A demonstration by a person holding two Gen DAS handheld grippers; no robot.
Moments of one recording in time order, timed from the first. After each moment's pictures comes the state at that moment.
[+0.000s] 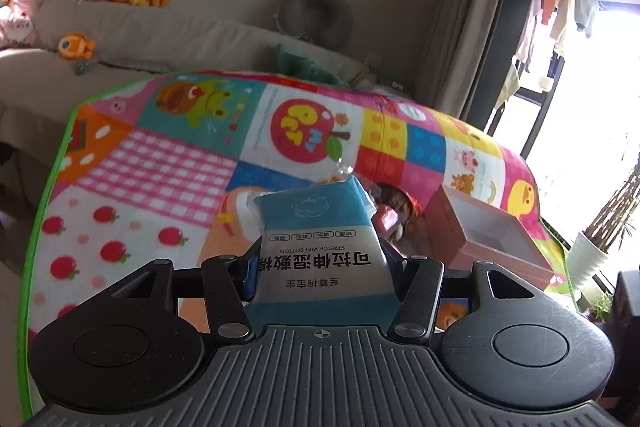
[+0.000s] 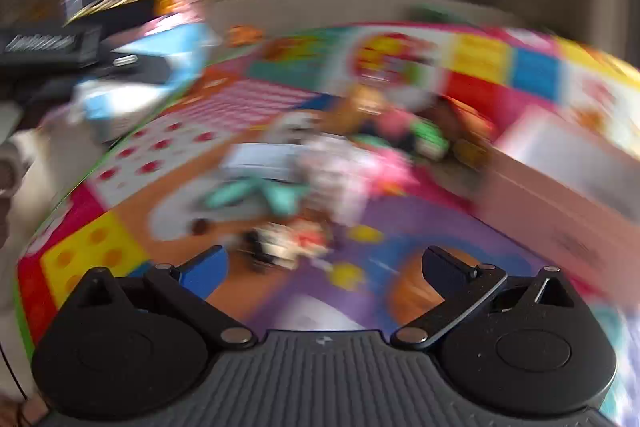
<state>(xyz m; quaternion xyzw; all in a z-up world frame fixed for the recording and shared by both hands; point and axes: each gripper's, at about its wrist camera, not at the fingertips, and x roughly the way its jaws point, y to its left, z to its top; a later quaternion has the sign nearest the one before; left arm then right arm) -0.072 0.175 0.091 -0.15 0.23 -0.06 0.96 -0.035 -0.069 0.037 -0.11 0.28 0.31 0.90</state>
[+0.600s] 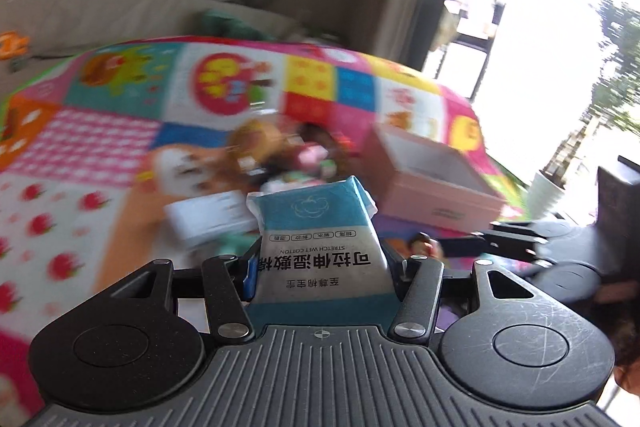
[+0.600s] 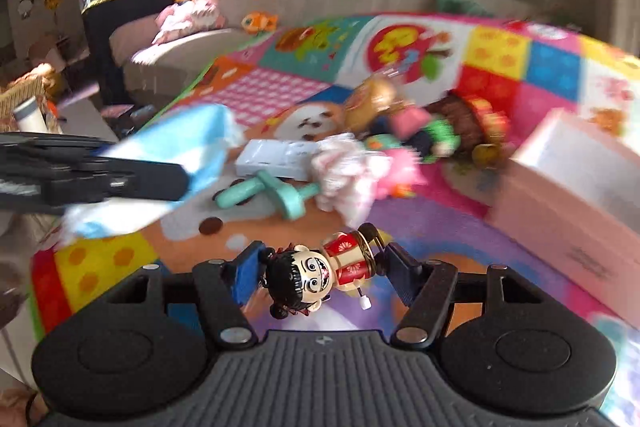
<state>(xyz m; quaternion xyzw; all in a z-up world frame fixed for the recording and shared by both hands) -0.069 0.114 0.074 -0.09 0.26 -0.17 0.94 -0.037 -0.101 0.055 -0.08 0.31 0.31 0.90</state>
